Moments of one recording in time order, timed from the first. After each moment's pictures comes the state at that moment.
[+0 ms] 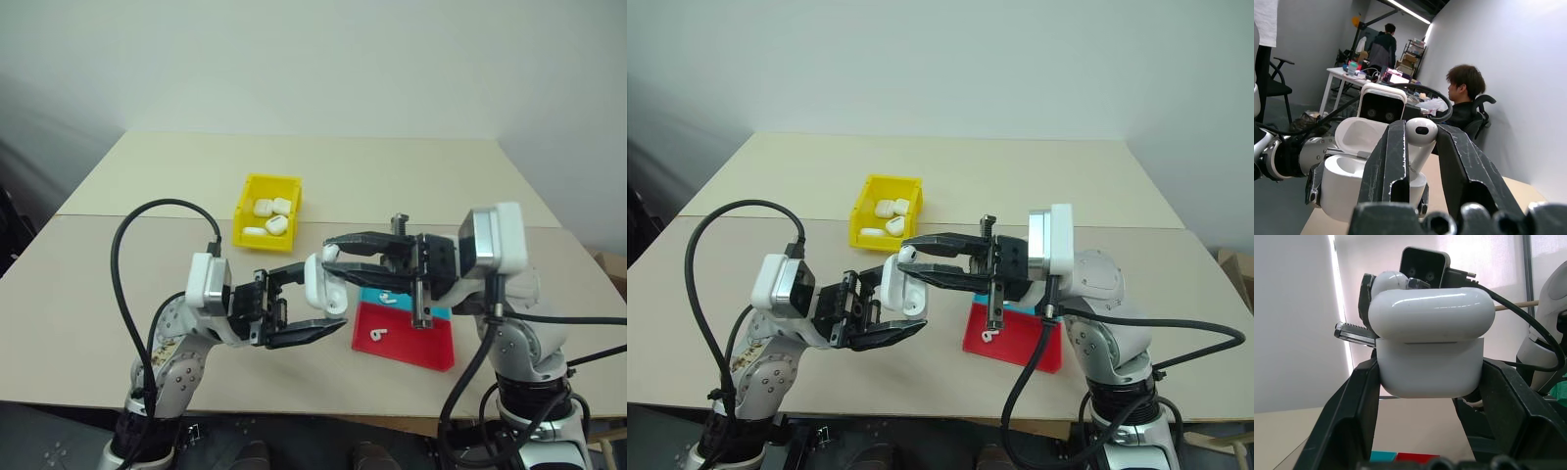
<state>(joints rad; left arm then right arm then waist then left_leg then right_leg) -0.28 0.37 -0.04 -0.40 -0.77 0.15 -1.15 -0.53 -0.42 0.00 -0.47 0.69 0.25 1.08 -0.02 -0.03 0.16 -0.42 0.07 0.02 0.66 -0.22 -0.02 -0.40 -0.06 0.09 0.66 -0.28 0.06</state>
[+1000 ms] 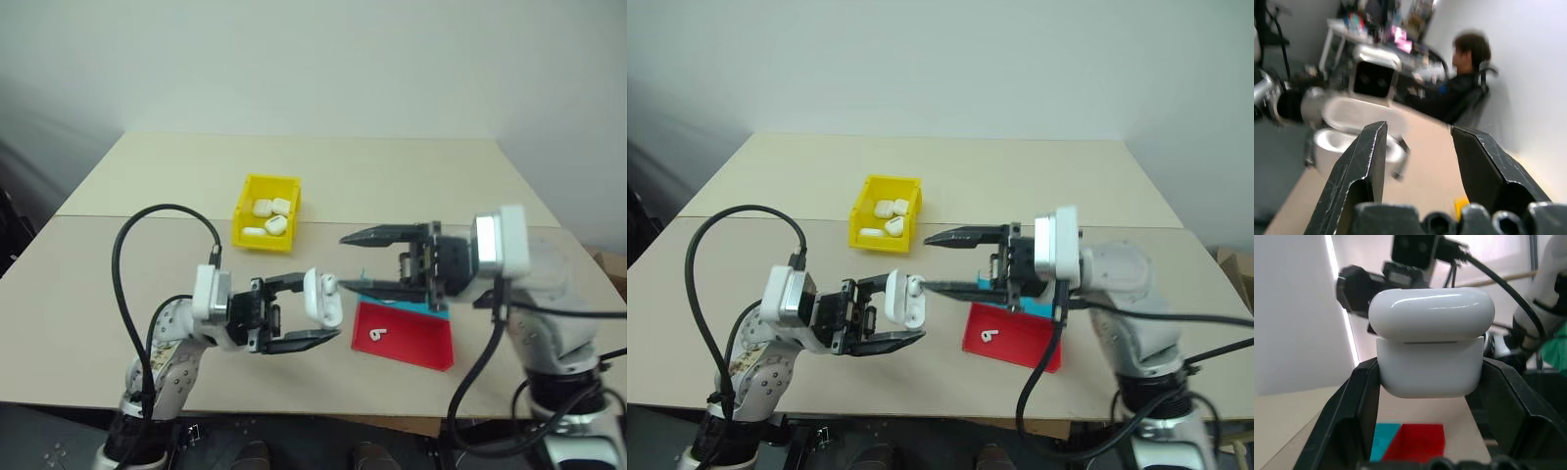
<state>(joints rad) -0.21 0.47 -0.03 -0.32 -0.63 0.02 -1.27 -0.61 -0.70 -0.02 -0.38 0.63 0.29 1.14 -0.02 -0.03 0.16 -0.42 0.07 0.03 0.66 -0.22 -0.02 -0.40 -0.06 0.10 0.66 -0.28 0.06</state>
